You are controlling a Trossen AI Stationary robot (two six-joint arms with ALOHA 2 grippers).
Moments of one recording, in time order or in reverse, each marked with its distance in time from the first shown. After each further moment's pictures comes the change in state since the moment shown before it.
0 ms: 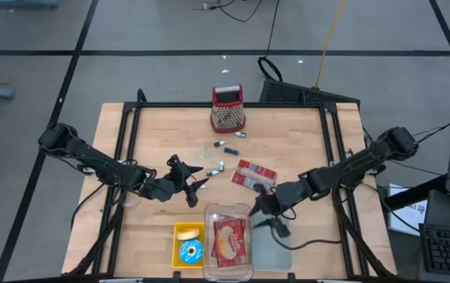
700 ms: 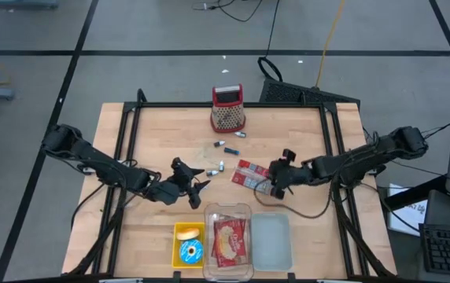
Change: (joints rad) left arm 0.000 0.064 0.000 0.000 0.002 -0.051; right arm -0.186 -0.135 -0.264 -0.332 0.538 0.233
